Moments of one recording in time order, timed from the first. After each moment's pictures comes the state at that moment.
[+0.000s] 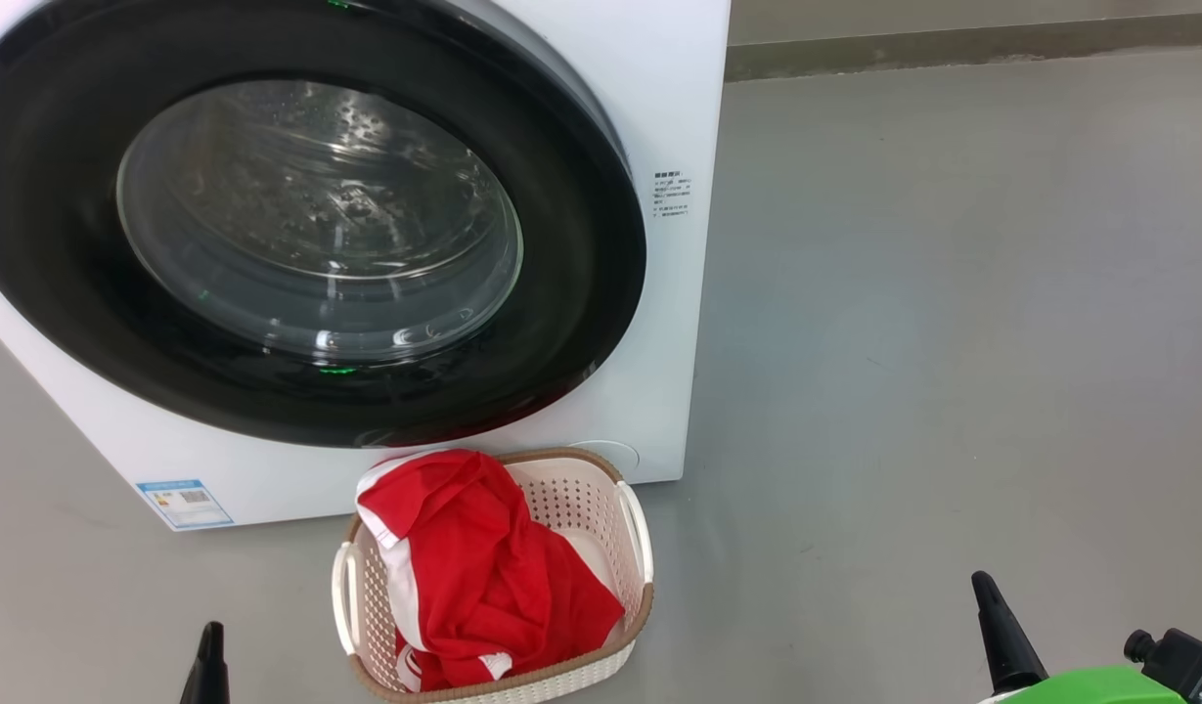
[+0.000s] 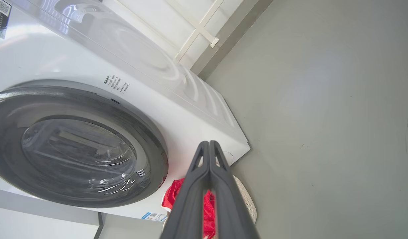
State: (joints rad) left arm 0.06 0.07 0.04 0.25 -0.97 -0.13 -0.06; right arm 0.00 -0.06 -0.07 0.34 0.93 0.13 -0.07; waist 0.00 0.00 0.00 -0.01
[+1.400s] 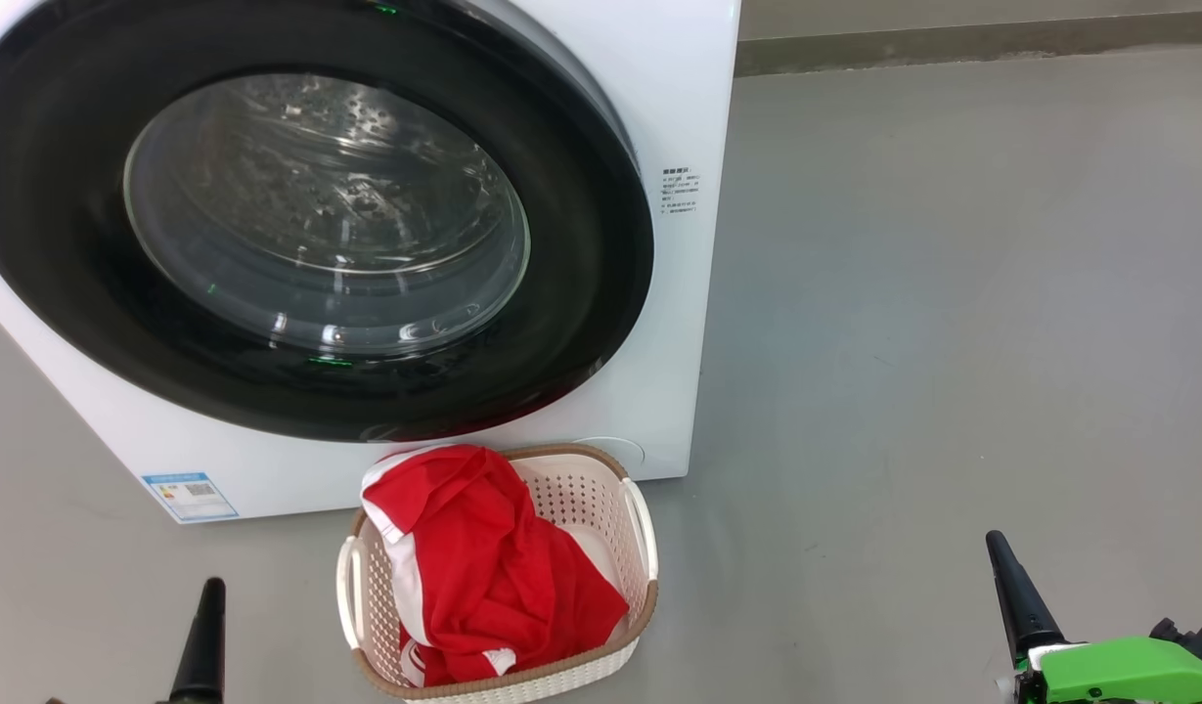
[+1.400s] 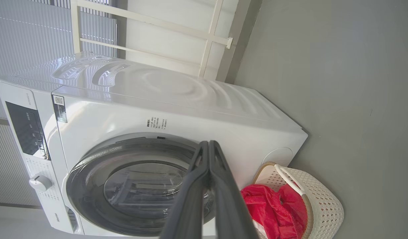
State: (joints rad) left arm -0.02 0.05 0.07 0.26 -1.39 -0.13 0.05; right arm -0.04 -0.05 -0.11 0.30 1.38 0.13 0.05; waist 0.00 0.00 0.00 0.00
